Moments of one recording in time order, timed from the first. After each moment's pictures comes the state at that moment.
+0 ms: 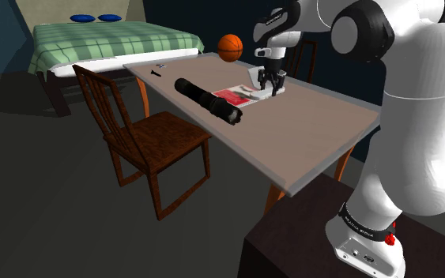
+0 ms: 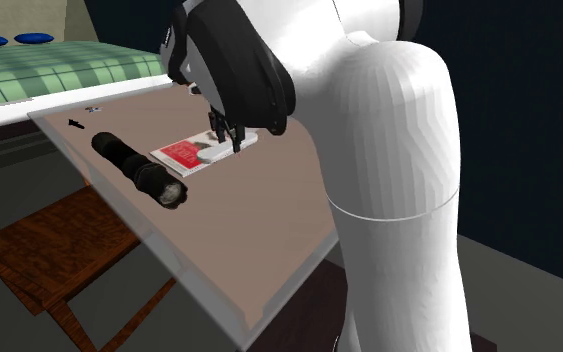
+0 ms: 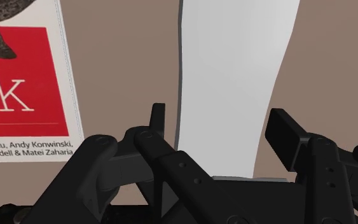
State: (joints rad) arm 0.41 0.32 -0.96 -1.78 0.28 1.93 -2.04
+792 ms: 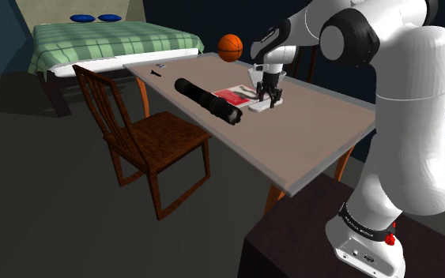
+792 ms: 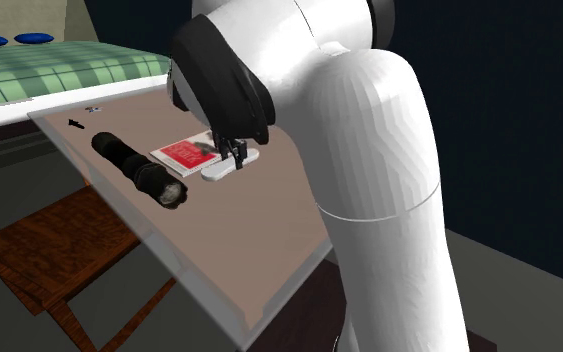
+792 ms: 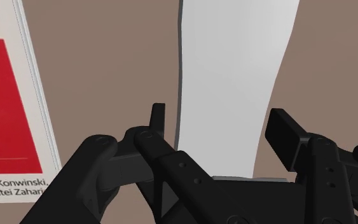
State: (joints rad) arm 0.38 0.38 -0.92 -1.87 0.35 2.06 -2.09
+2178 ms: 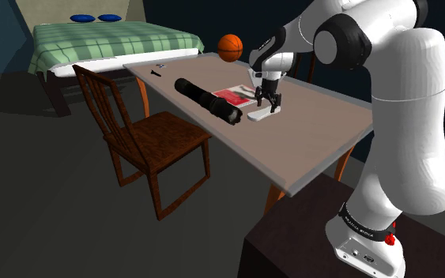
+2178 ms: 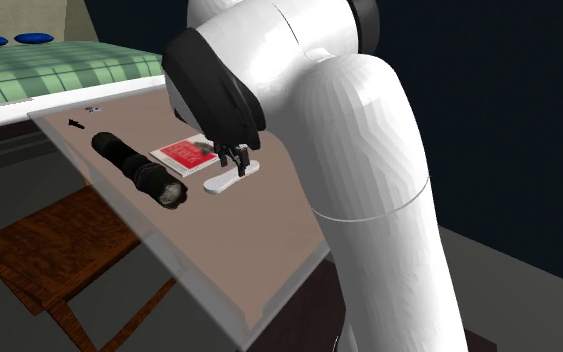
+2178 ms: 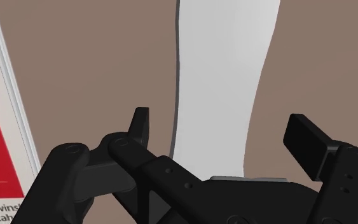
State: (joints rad) arm 0.36 0.42 -0.90 -1.90 0.39 2.12 -2.11
